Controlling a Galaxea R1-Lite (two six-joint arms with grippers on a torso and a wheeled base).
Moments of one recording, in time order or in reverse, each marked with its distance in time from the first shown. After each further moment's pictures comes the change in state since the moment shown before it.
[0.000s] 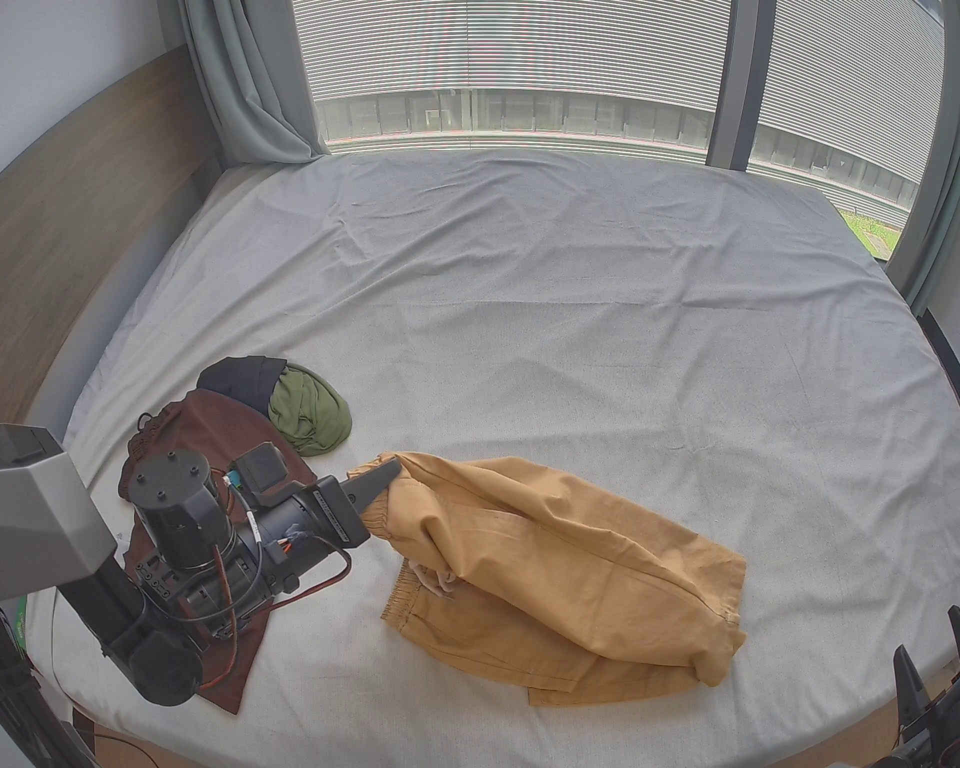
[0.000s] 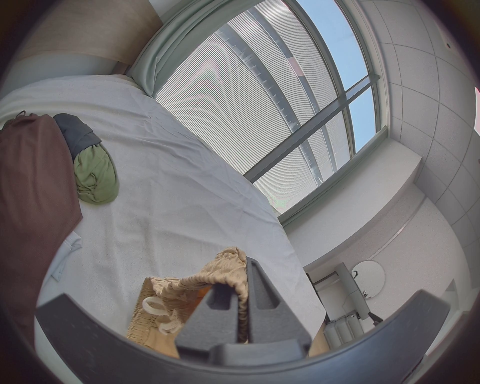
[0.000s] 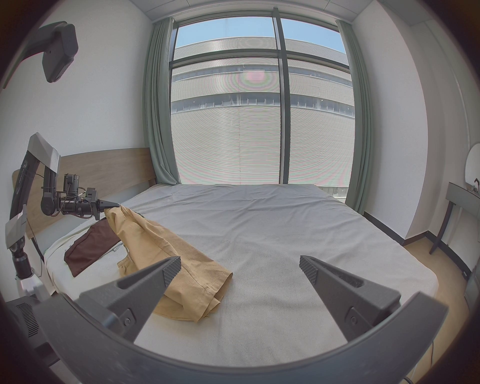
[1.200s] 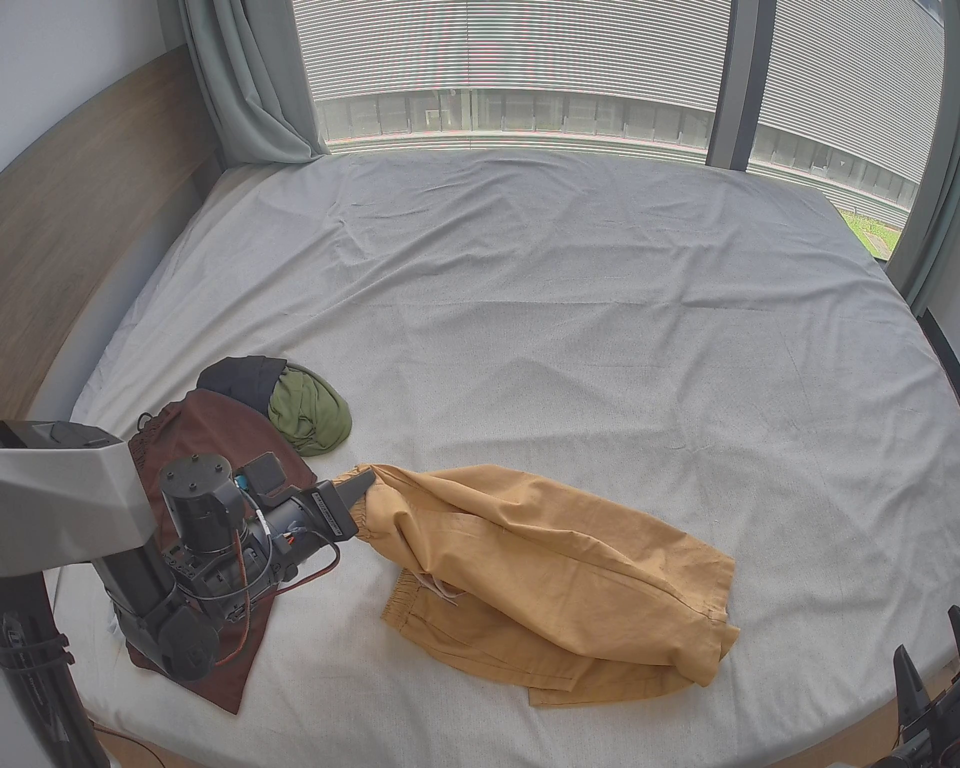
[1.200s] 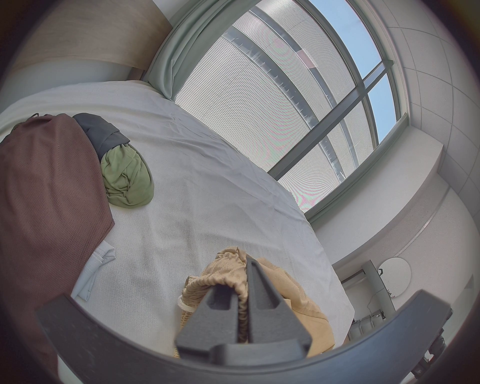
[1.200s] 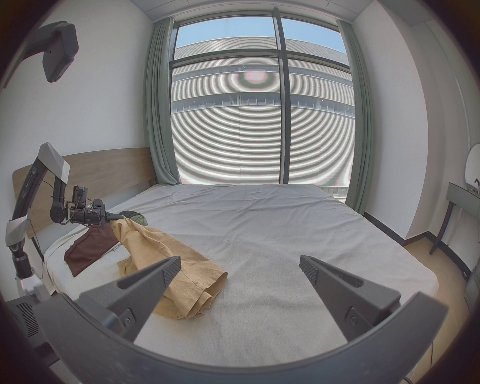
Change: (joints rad) left arm 0.118 0.162 -0.065 -0.001 0.003 0.074; right arm 0.001 0.000 0.000 0.000 0.000 -0.001
